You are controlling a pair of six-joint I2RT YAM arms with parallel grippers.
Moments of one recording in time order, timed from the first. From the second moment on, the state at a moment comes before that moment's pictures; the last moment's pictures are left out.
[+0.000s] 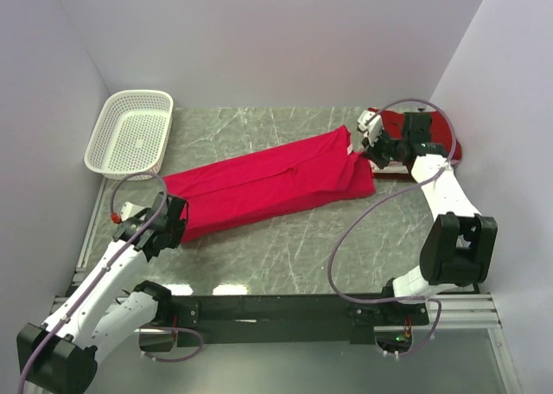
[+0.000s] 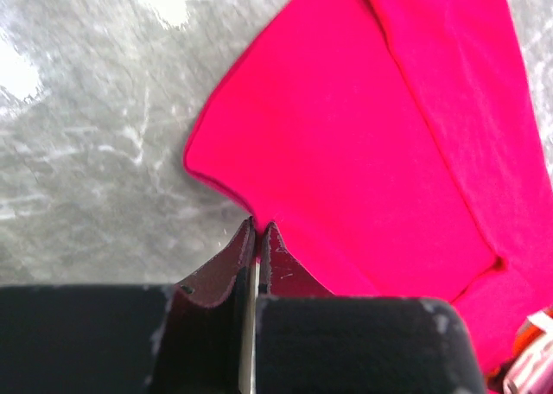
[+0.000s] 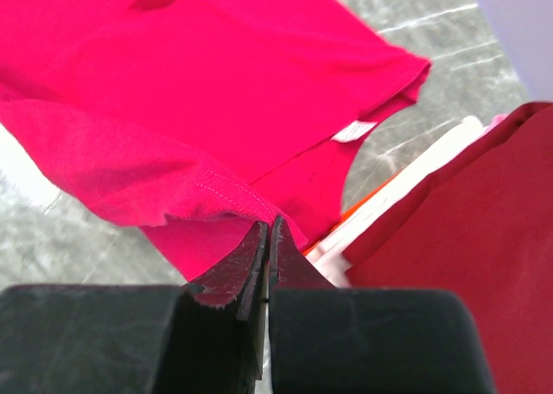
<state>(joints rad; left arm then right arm) -0.38 0.83 0.66 -0.93 -0.43 -1.56 -0.07 1.50 1.20 -0.51 -0.63 -0.89</state>
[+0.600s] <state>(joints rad) -0.22 0.92 0.63 -0.80 -0.39 -1.41 0.02 1.70 1.38 -0.46 -0.55 -0.78</state>
